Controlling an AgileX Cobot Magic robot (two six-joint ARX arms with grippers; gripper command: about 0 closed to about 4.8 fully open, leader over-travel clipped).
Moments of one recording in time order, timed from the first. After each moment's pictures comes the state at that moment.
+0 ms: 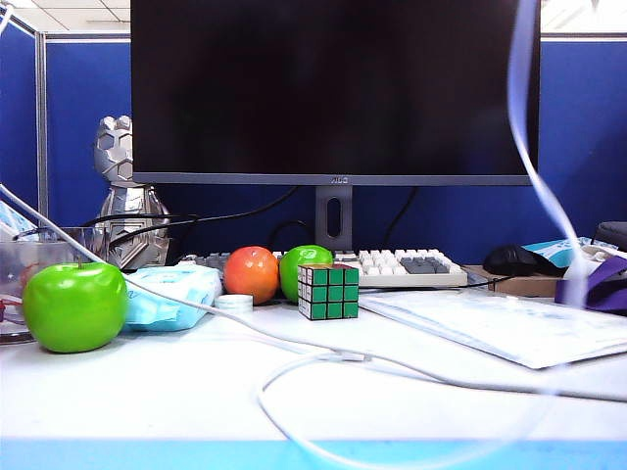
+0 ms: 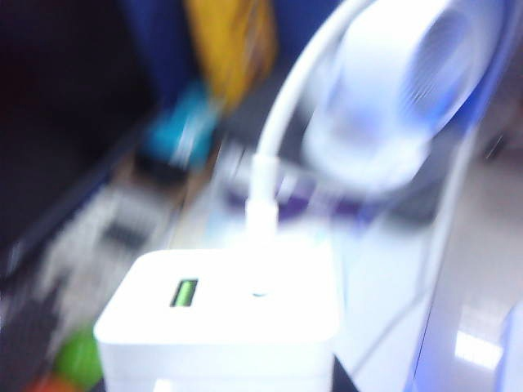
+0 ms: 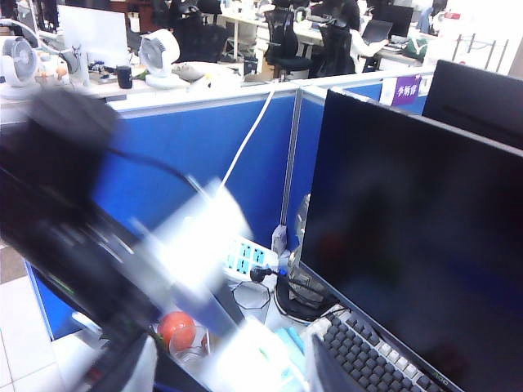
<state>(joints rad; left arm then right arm) -0.75 1.53 2.09 -0.98 0.28 0.25 0.66 1.37 2.42 -1.08 -0.26 -0.11</state>
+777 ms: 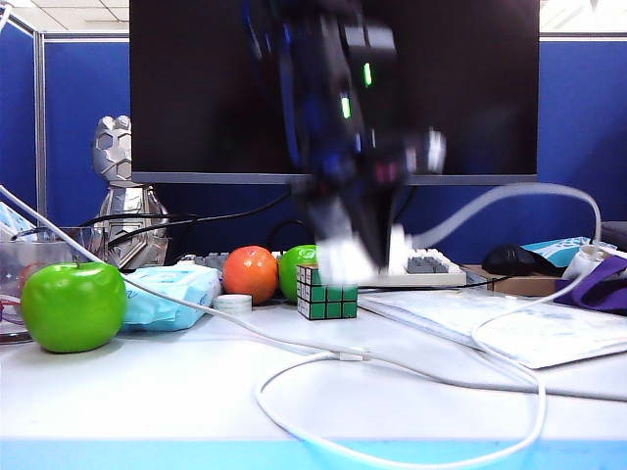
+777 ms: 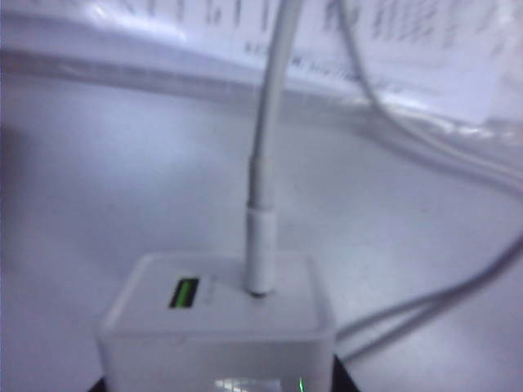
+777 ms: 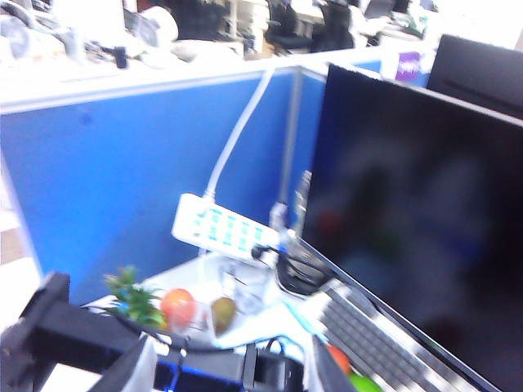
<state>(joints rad) -0.75 2.26 2.08 -1.12 0.13 0.28 0.66 1.37 2.42 -1.14 -0.25 -0.11</state>
